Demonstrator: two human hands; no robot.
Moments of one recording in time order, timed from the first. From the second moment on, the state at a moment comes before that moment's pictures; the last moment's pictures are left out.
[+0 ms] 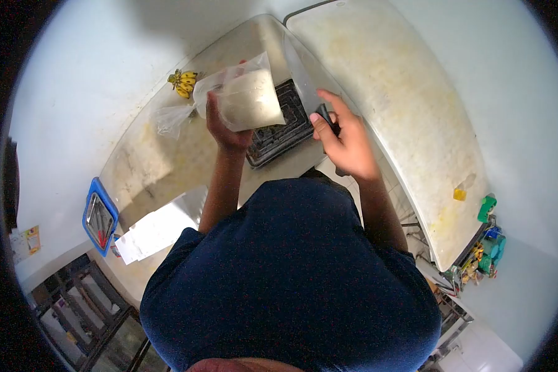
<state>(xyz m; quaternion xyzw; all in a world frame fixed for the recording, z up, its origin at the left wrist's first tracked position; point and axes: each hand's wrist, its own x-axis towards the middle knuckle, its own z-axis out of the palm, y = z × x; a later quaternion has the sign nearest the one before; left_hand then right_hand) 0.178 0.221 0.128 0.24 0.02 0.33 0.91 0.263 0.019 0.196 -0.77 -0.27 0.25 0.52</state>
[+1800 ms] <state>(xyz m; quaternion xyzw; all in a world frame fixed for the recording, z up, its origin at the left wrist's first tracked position) 0.172 0.314 -0.105 0.90 0.36 0.07 0.25 0.340 0.042 -0.076 -0.83 -0.27 0.29 0.38</state>
